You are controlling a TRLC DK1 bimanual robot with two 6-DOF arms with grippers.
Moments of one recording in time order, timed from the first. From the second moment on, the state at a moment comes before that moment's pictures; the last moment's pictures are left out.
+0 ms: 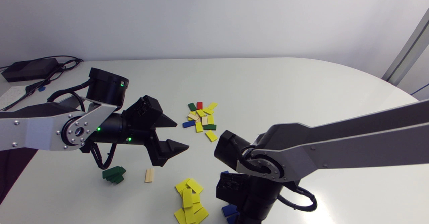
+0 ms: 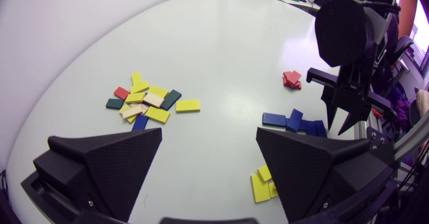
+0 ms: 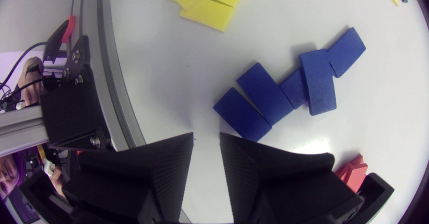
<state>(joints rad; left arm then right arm) -0.35 1.43 0.73 -0.10 0.50 0.55 0.87 1.69 0.87 -0.71 -0.34 -0.28</state>
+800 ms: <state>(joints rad) -0.35 1.43 0.72 -0.10 0.50 0.55 0.88 1.71 0.88 -0.71 -0.30 -0.35</state>
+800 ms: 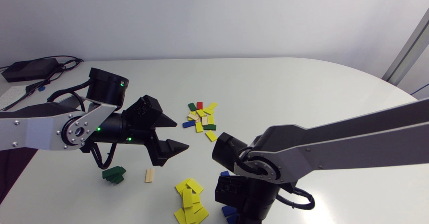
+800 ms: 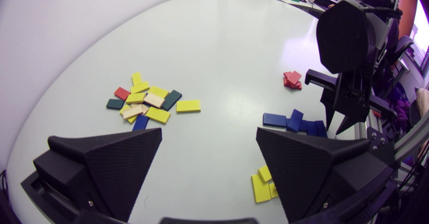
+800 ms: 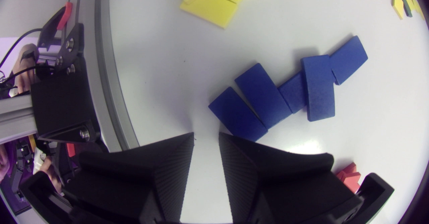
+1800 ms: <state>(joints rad) -0.32 1.43 0.71 -0.10 0.50 0.55 0.87 1.74 0.97 -0.73 -0.18 -0.37</state>
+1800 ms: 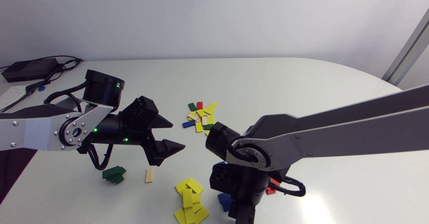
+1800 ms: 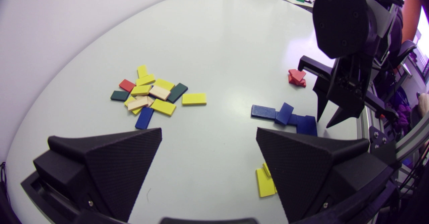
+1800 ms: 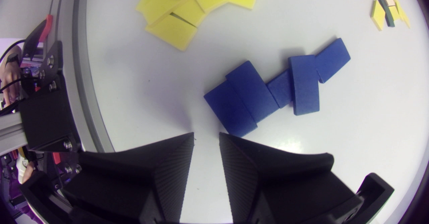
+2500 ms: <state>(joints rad) -0.32 1.43 0.71 -0.10 0.50 0.55 0.79 1.81 1.07 -0.63 -0.08 -0.42</state>
